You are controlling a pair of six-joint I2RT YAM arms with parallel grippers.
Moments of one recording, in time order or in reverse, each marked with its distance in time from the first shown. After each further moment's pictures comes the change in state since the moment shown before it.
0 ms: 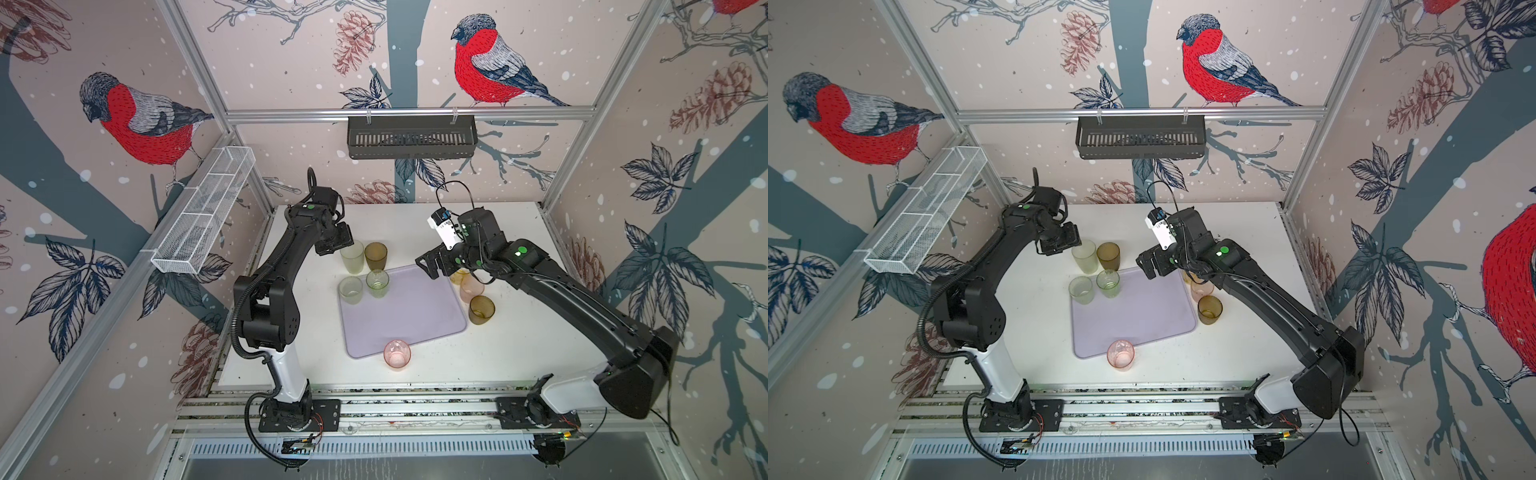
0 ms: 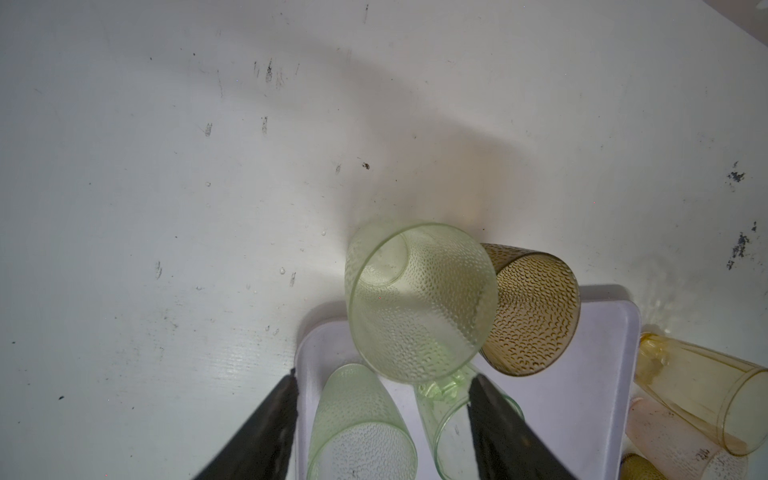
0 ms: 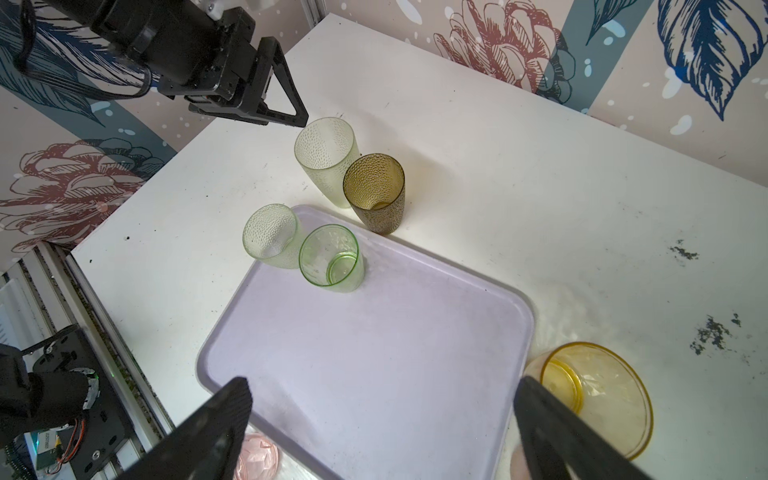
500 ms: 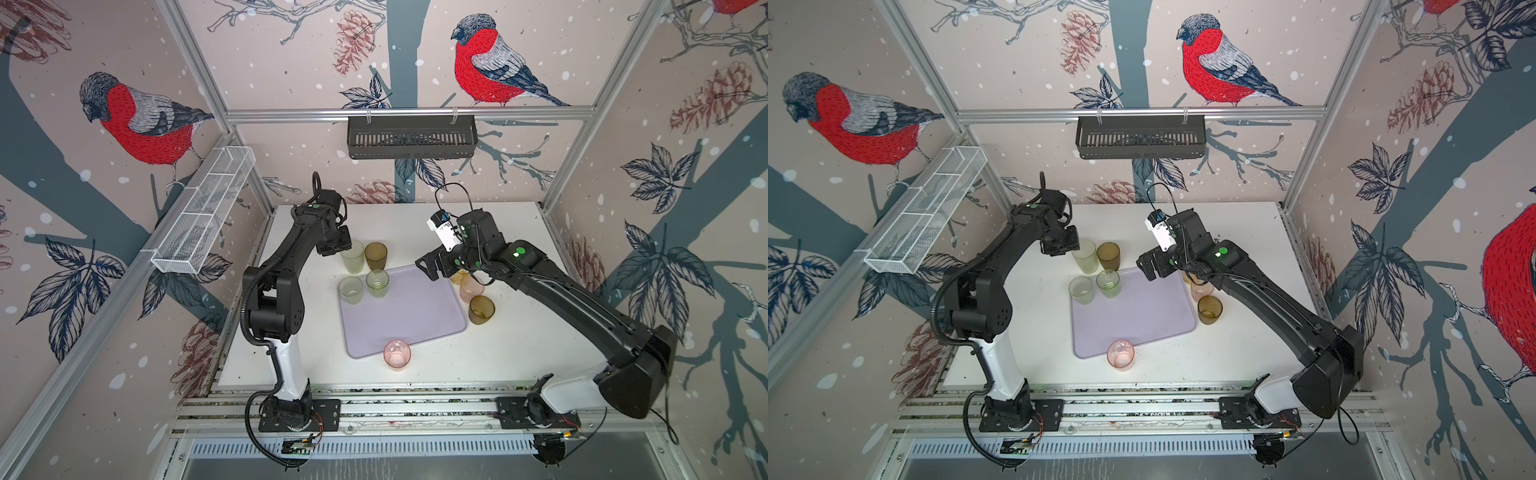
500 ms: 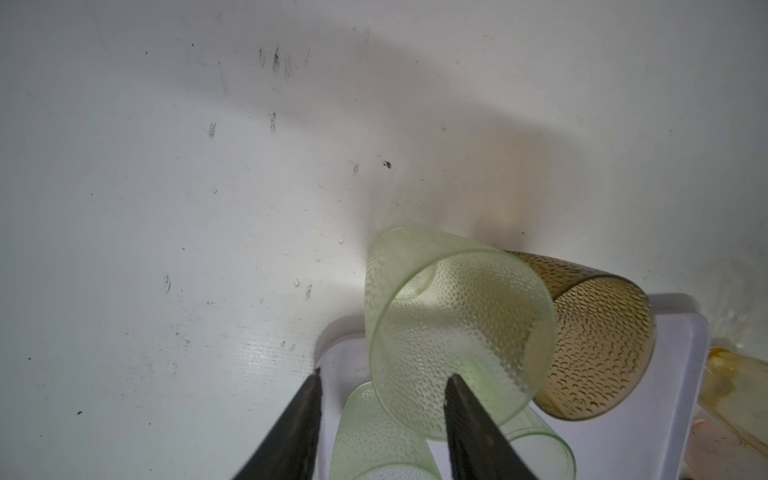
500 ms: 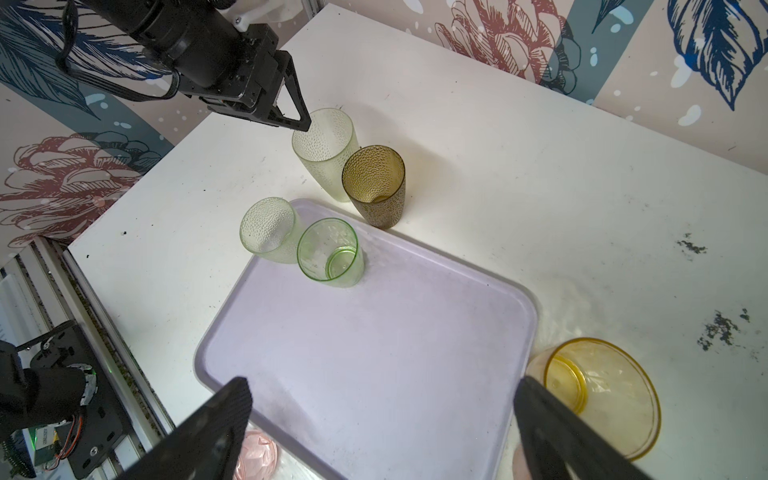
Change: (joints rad) left arm 0.000 0.077 0.020 -0.012 -0.029 0.044; right arm -0.001 0.005 -0.017 0.007 -0.005 0.000
